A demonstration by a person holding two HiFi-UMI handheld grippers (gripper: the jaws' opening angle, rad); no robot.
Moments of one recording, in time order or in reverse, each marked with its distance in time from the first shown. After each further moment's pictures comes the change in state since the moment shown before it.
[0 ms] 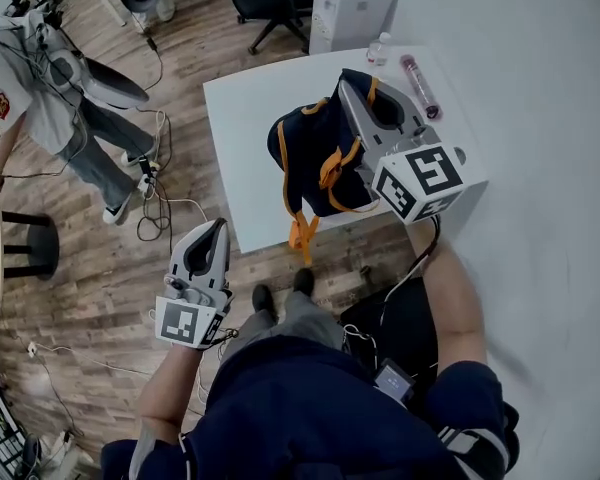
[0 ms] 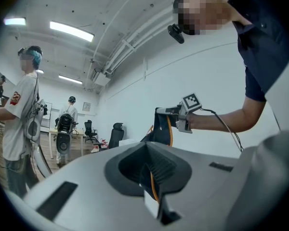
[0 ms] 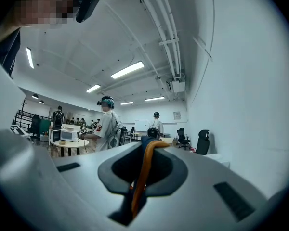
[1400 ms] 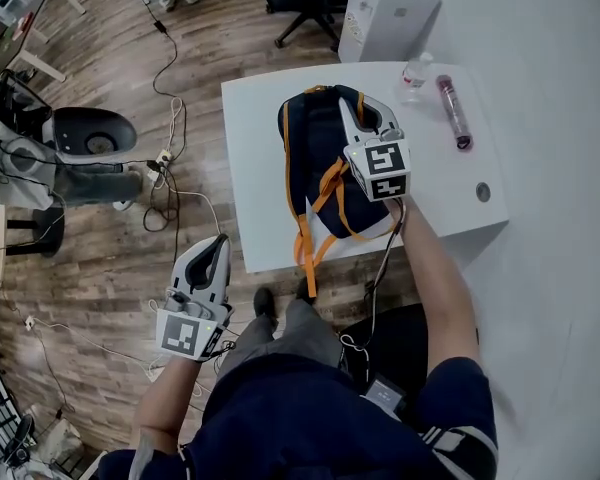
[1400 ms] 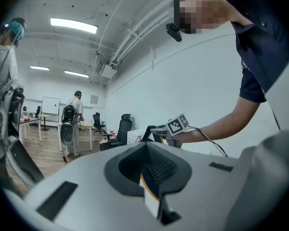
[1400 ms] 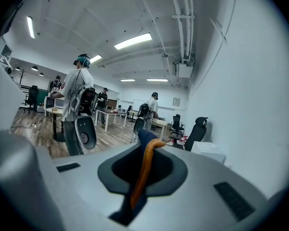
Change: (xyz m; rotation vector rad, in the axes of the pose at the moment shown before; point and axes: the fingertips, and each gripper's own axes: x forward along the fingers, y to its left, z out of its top) left arm 0.033 0.039 -0.035 -0.018 0.101 0.085; right arm 0.123 -0.066 -0.176 -0.177 0.235 -0.048
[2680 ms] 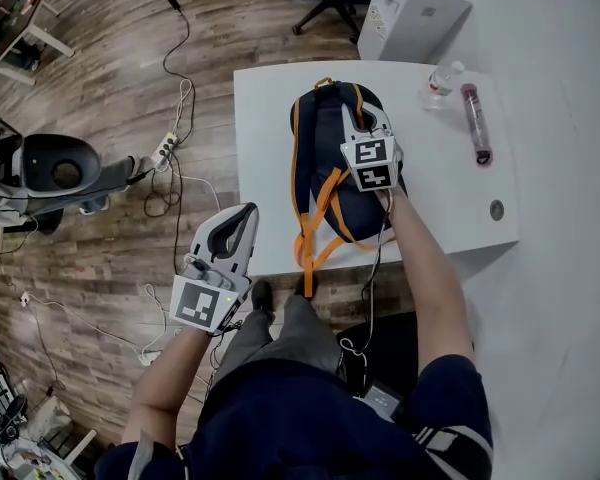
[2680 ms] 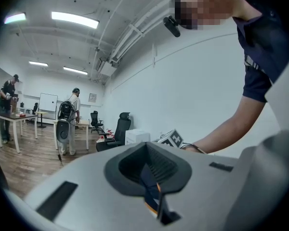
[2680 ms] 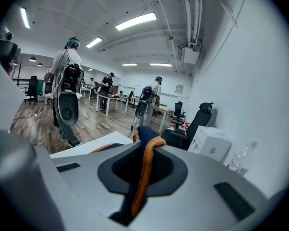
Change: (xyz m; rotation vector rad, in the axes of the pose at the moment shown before) left arm 0.077 0.016 -0.013 -0.049 0.001 -0.013; right arm 0.082 0.018 -0.101 -0.032 0.189 0.023
